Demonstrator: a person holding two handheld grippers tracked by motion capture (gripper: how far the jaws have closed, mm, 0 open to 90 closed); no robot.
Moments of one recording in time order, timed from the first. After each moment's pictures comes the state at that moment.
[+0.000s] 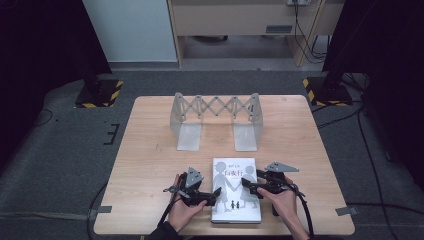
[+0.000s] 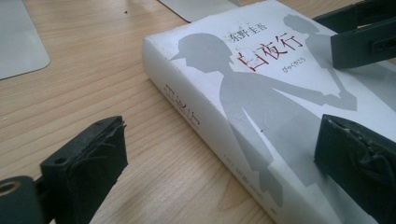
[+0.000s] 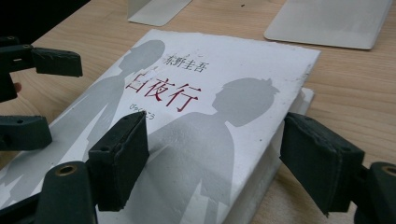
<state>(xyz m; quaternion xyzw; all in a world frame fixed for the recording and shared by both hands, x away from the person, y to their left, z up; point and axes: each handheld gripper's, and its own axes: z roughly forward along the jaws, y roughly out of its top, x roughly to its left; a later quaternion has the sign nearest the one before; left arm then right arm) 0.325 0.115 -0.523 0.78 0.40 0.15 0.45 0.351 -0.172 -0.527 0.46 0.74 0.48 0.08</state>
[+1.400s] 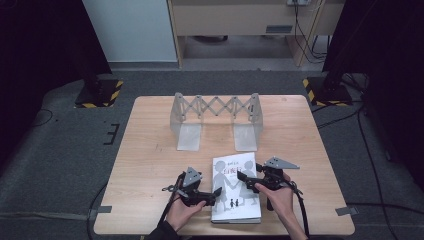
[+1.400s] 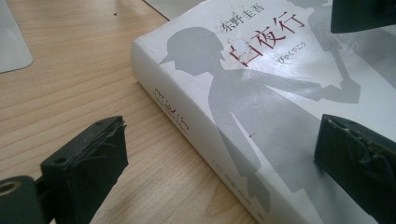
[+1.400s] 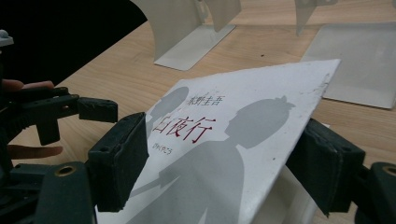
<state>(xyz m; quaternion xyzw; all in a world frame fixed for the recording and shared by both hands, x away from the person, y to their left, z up) 0.326 0.118 -0.524 0.78 0.40 0.13 0.47 0.355 -0.162 -0.507 0.44 0.72 0.54 0.09</state>
